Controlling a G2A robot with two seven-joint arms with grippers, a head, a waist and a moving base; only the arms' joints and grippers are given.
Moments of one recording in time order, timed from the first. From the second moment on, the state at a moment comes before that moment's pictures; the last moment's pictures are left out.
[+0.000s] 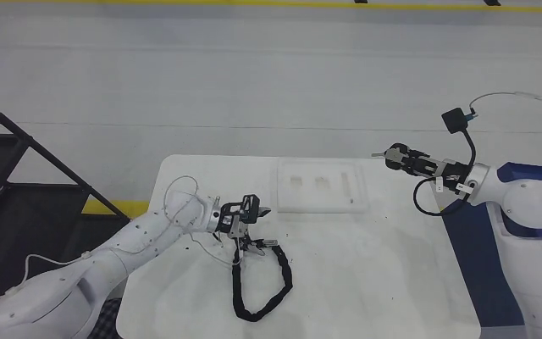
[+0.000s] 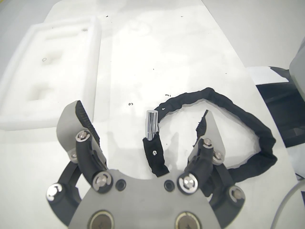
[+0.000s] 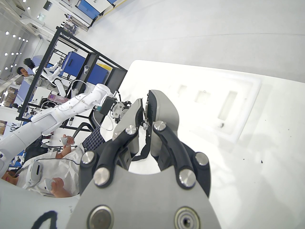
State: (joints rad) left arm 0.68 -0.92 -0.30 -1.07 1.42 -0.92 0.58; right arm -1.12 -0.98 1.54 -1.68 -0.04 -0.15 1.03
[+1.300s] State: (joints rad) left arm 0.68 -1.09 -0.24 -0.78 1.74 -0.80 0.81; right arm -1.12 -0.98 1.54 -1.68 -0.04 -0.15 1.03
